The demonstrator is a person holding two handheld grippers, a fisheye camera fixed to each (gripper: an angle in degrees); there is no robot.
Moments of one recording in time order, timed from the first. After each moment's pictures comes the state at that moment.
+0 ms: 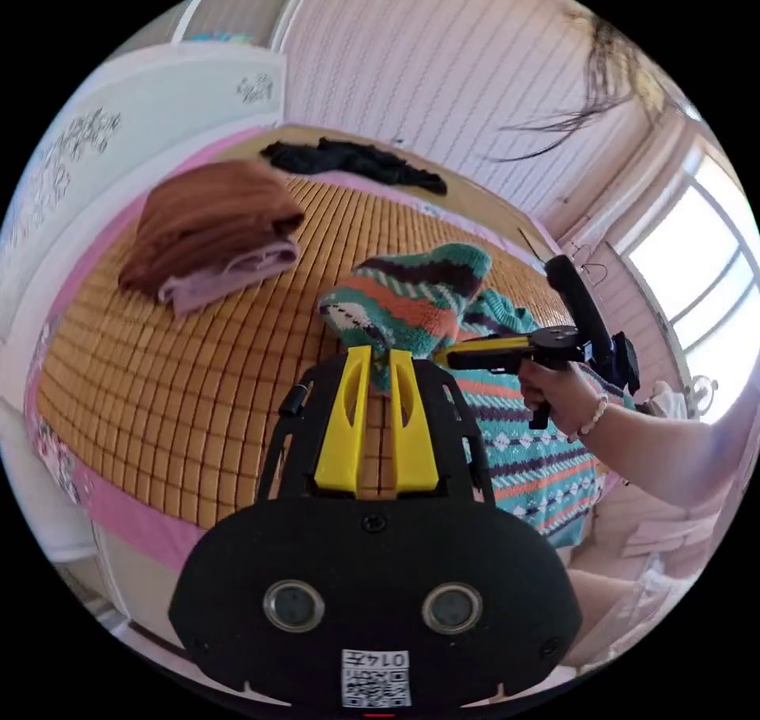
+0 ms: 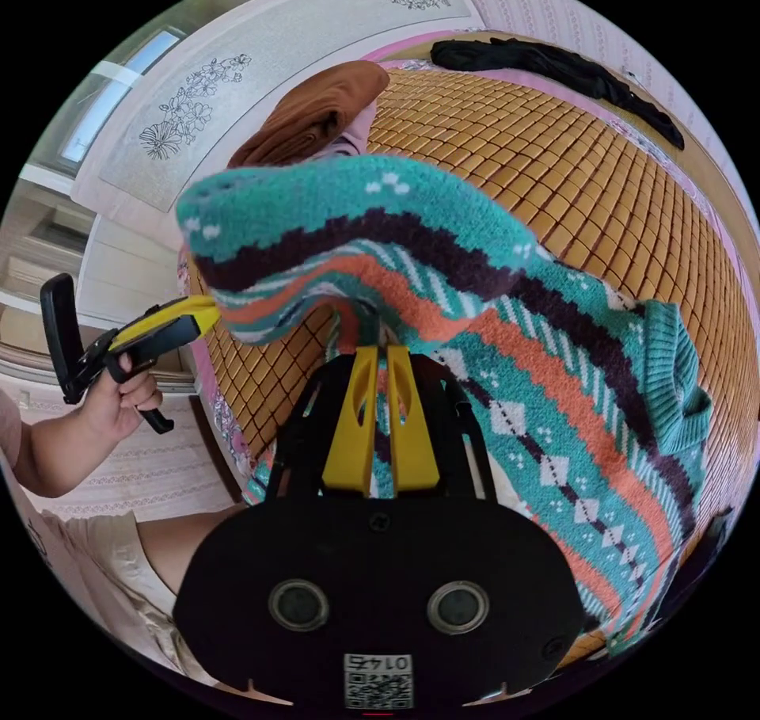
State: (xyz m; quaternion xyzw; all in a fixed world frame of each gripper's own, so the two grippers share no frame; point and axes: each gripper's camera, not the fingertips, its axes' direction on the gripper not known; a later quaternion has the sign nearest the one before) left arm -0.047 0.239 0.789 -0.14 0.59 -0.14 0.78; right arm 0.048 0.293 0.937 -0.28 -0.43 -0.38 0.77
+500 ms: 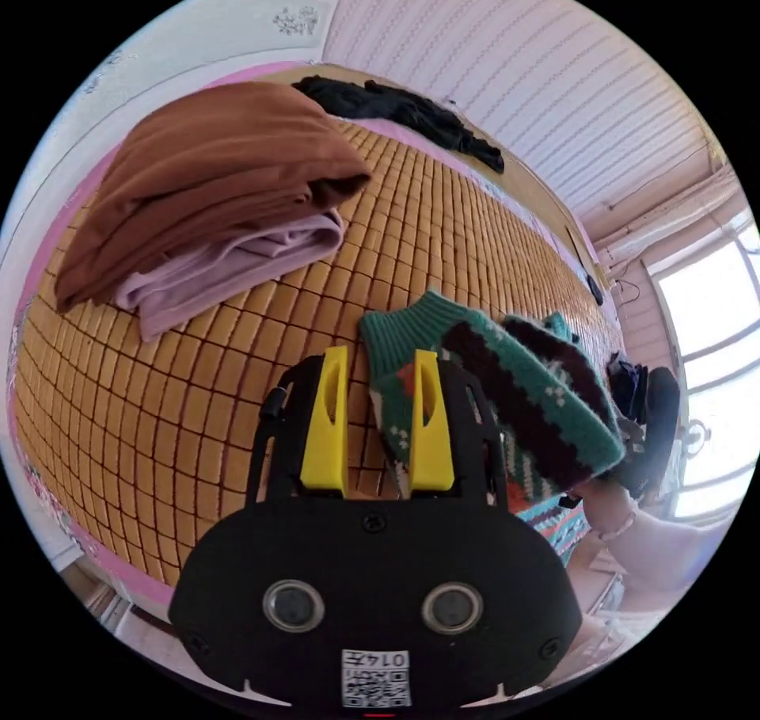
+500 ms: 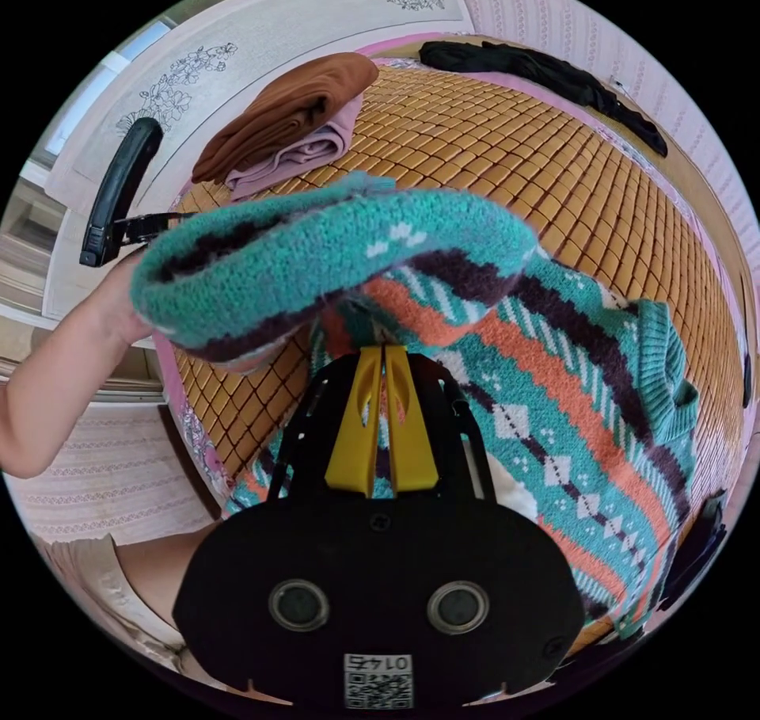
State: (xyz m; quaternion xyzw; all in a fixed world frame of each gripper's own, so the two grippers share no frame) left arm -0.041 0.192 0.915 -0.23 0.60 -0.12 0.76; right arm 0.001 0.317 0.940 -0.25 -0.38 -0.39 0.80
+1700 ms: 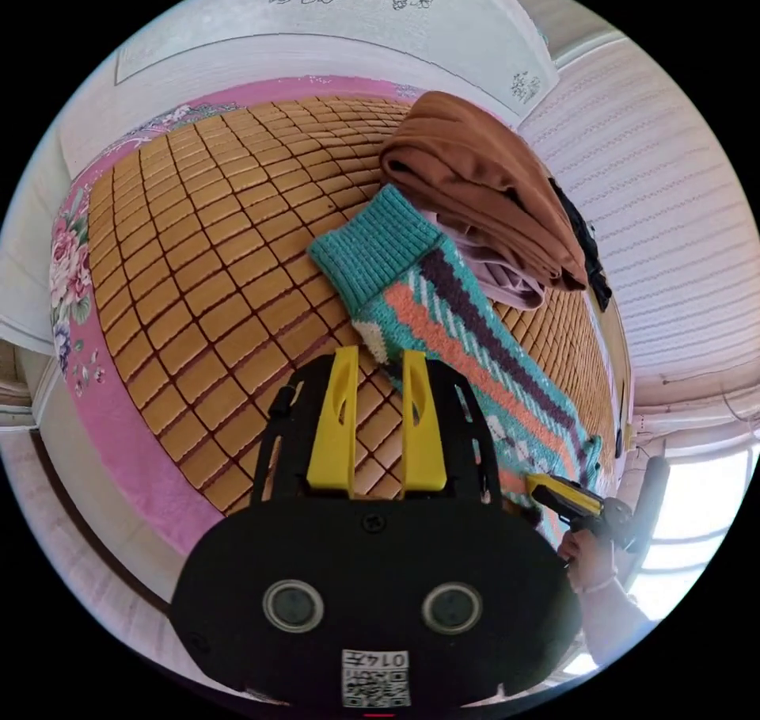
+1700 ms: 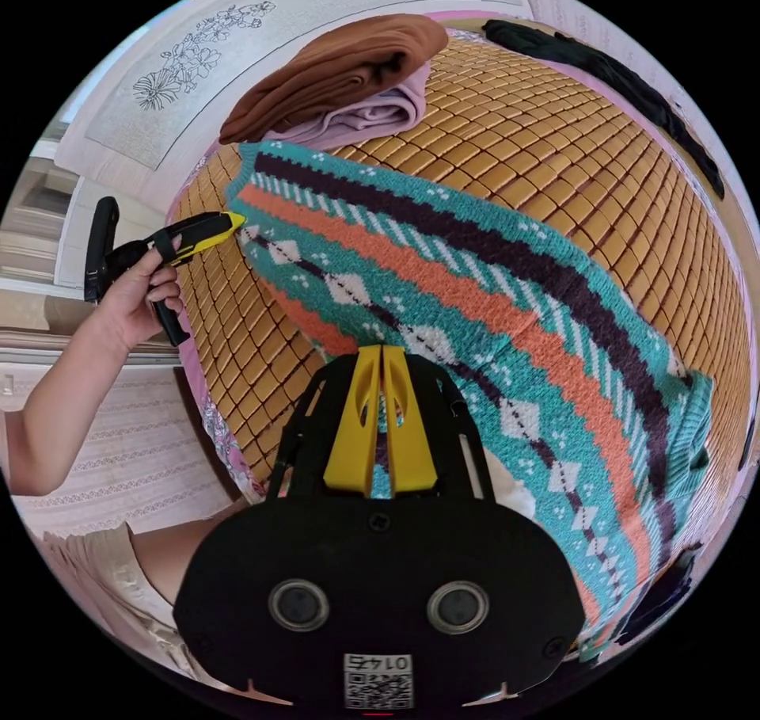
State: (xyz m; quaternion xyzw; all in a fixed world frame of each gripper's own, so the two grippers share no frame) left arm -0.220 0.354 0.984 -0.33 0.46 -0.37 0.74; right arm -0.040 0.345 0.943 -0.30 -0.40 -0.44 0.75
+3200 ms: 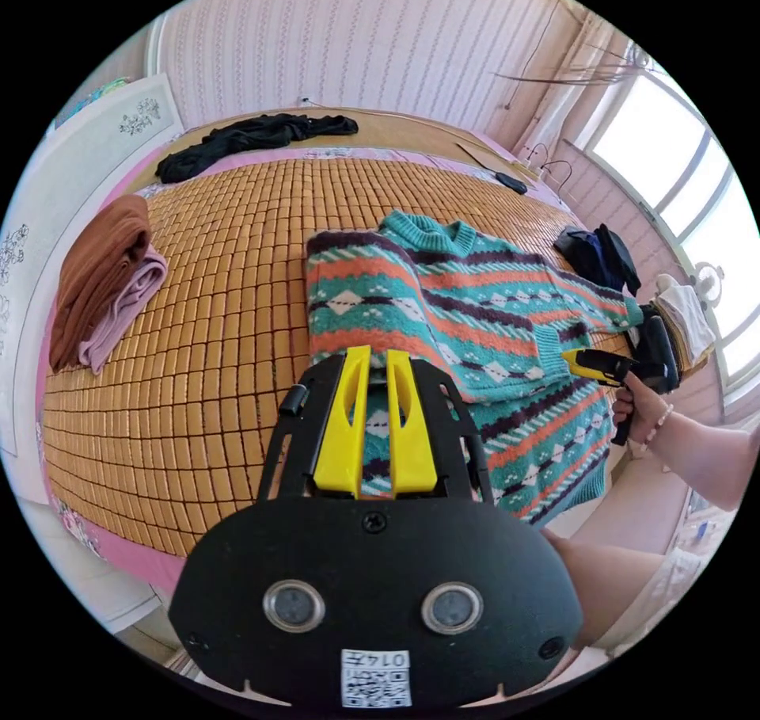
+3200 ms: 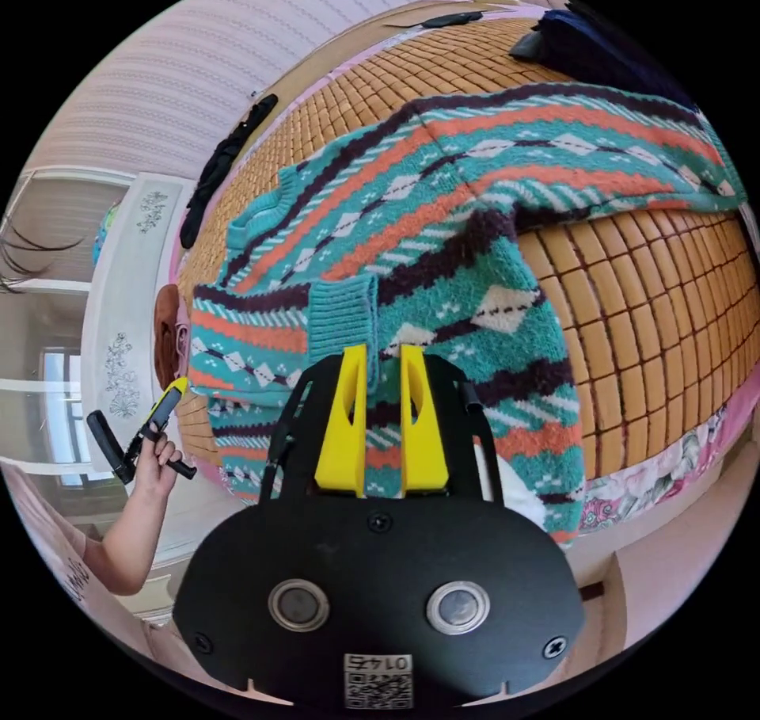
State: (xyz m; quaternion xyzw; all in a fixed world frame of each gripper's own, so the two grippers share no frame) left arm 0.045 0.276 0.572 -0.10 0.61 0.03 0.79; right arm 0.574 0.364 1.050 -0.32 -0.36 0.10 0.87
